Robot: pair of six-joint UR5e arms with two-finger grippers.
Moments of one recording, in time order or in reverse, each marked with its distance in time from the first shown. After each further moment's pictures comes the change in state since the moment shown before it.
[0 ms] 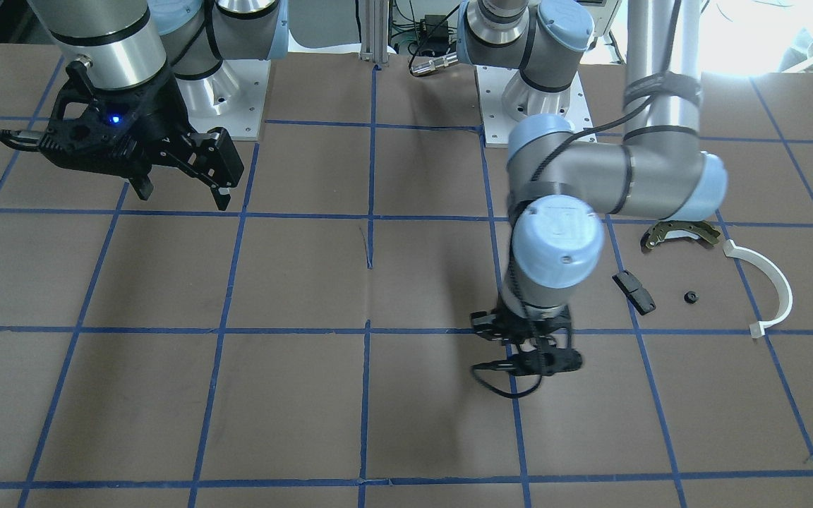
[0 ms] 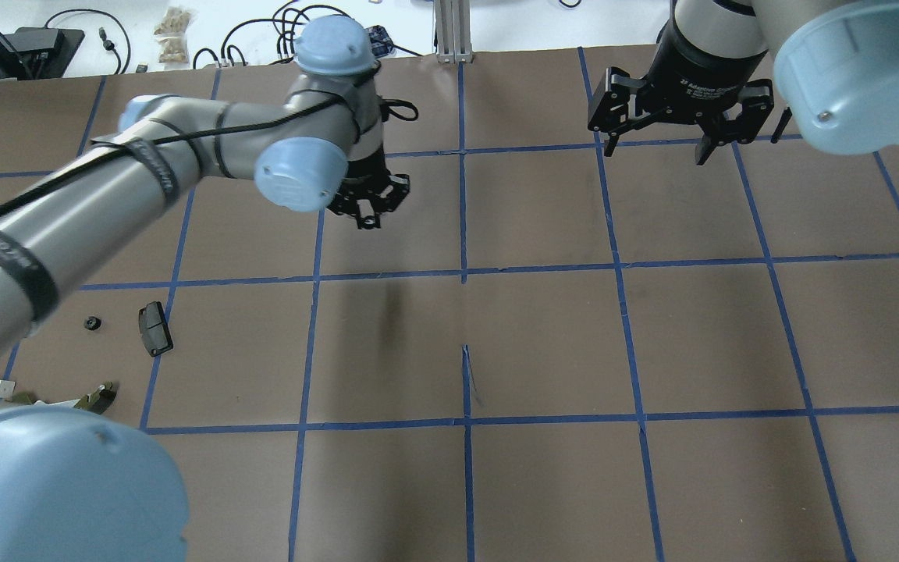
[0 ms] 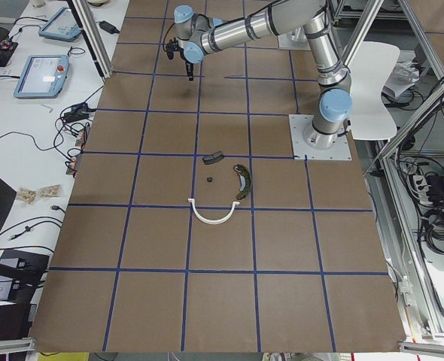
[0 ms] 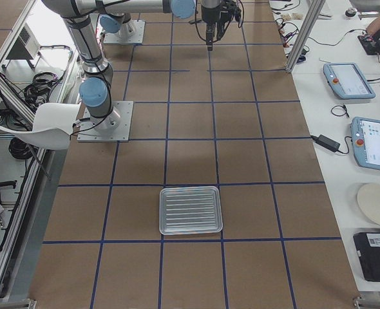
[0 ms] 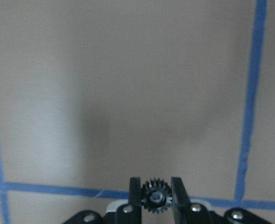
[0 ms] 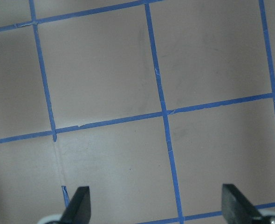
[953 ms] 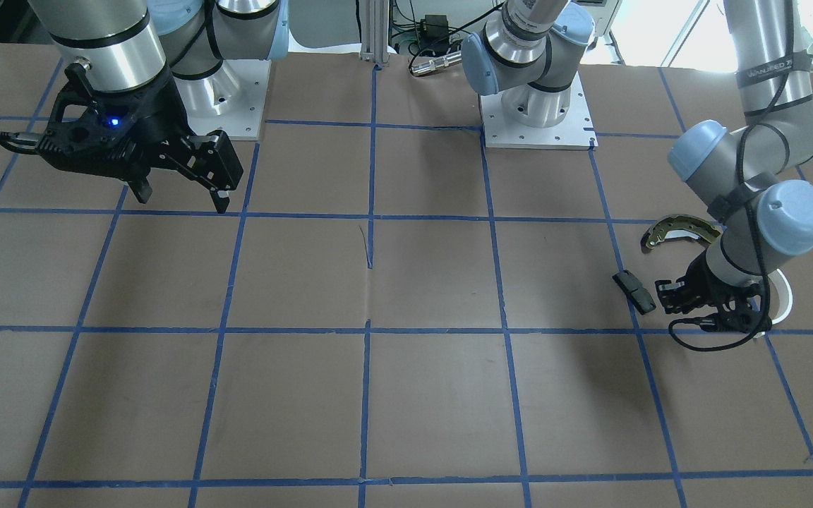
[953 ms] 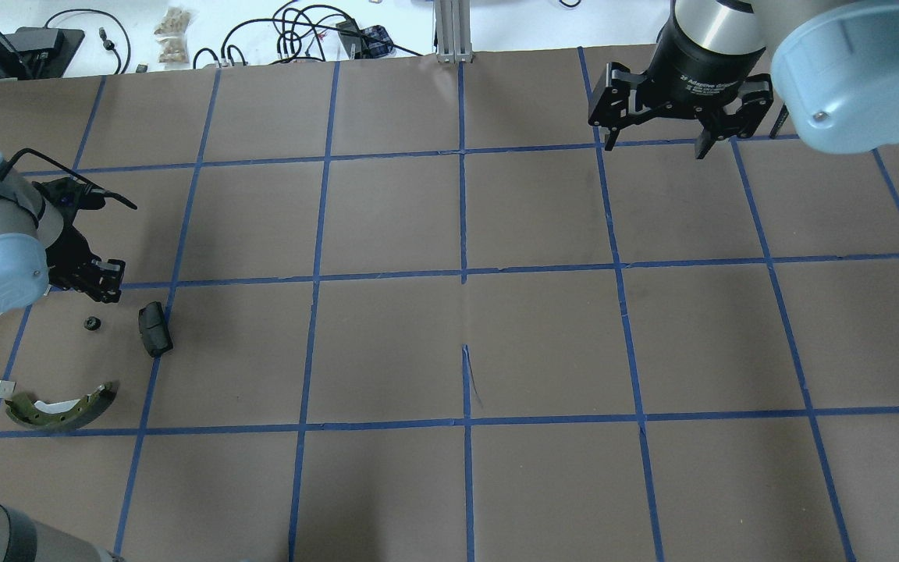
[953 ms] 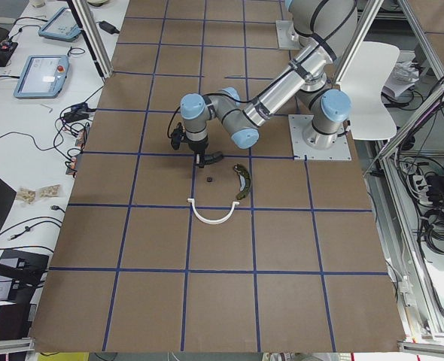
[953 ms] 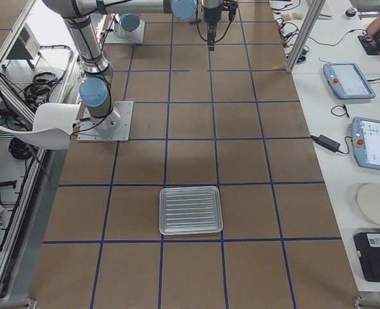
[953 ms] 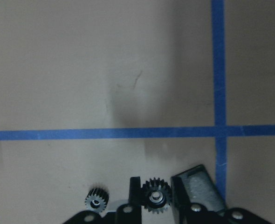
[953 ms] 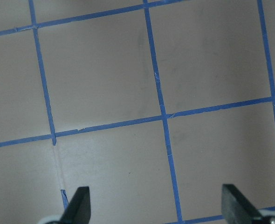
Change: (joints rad) left arm 0.569 0.070 -0.376 0.368 -0.025 0.692; right arm -0.002 0.005 0.001 -0.011 -0.003 -0.002
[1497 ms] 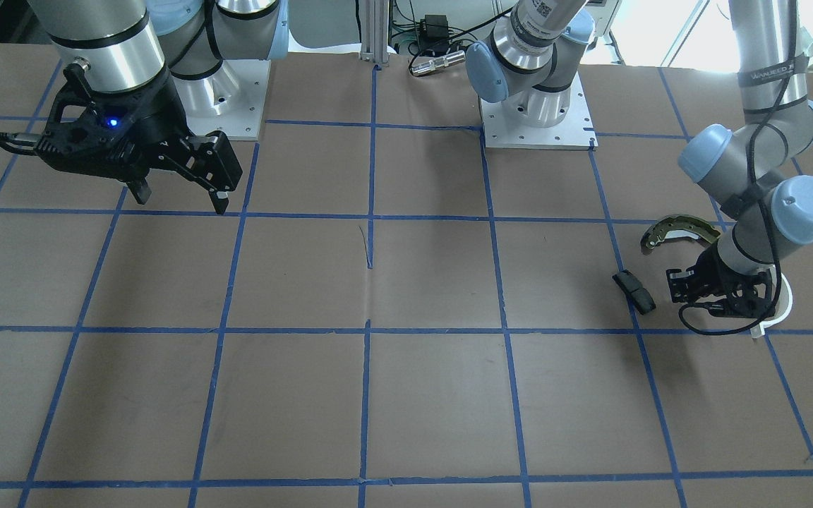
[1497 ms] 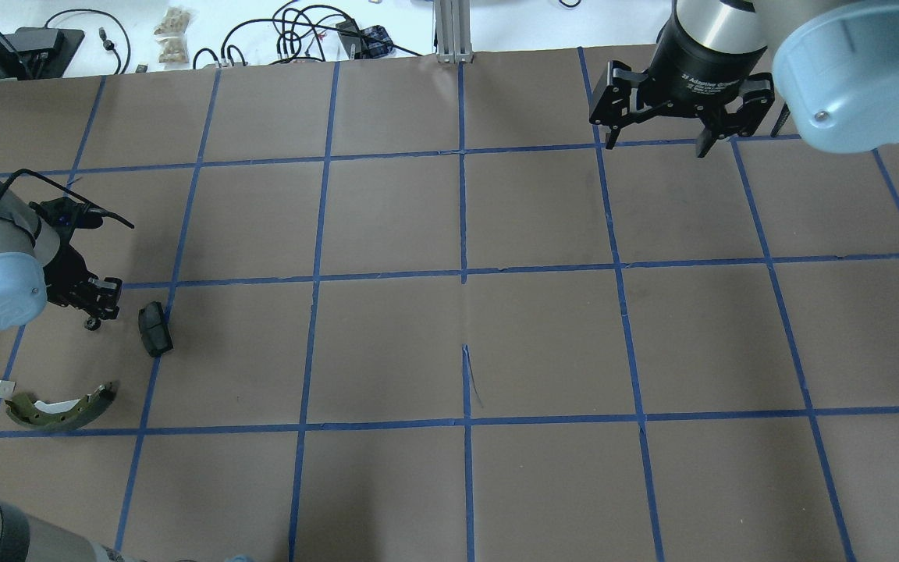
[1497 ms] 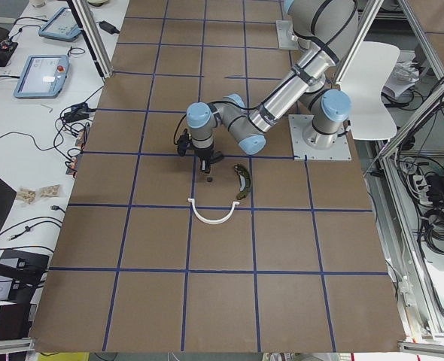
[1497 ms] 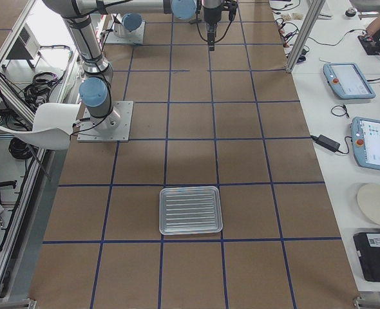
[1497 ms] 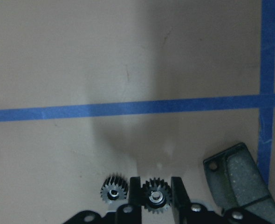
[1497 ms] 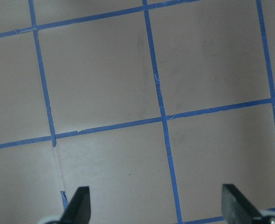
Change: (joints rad) left arm 0.025 -0.001 -0.038 0.018 0.000 0.038; right arm -0.003 0.000 -0.001 -0.005 0.001 -0.002
